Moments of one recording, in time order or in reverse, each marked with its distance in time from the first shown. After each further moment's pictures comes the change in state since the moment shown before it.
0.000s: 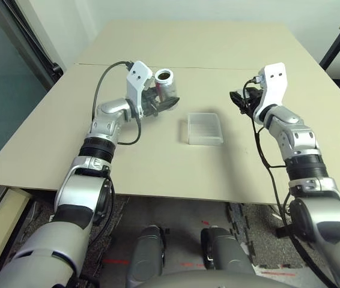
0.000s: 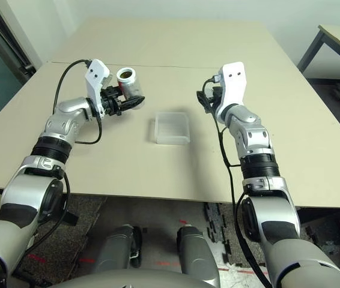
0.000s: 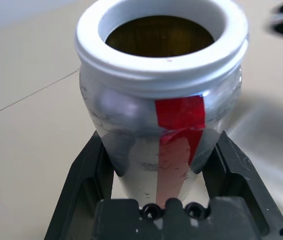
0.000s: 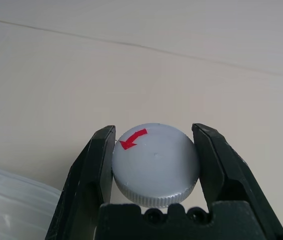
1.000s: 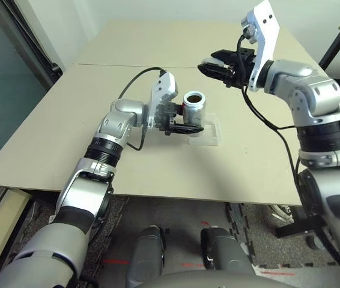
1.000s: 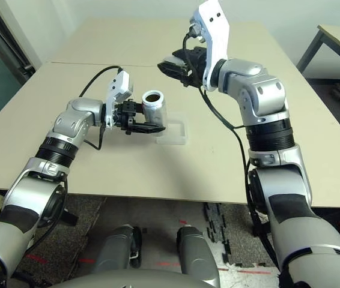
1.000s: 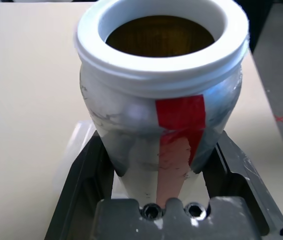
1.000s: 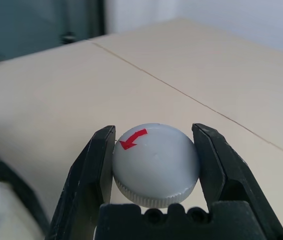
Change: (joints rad) left arm 0.039 -0.010 -0.176 -0.337 -0.087 0.220 -0.508; right arm -0.204 -0.055 0.103 -0.244 0.117 0.288 0.245
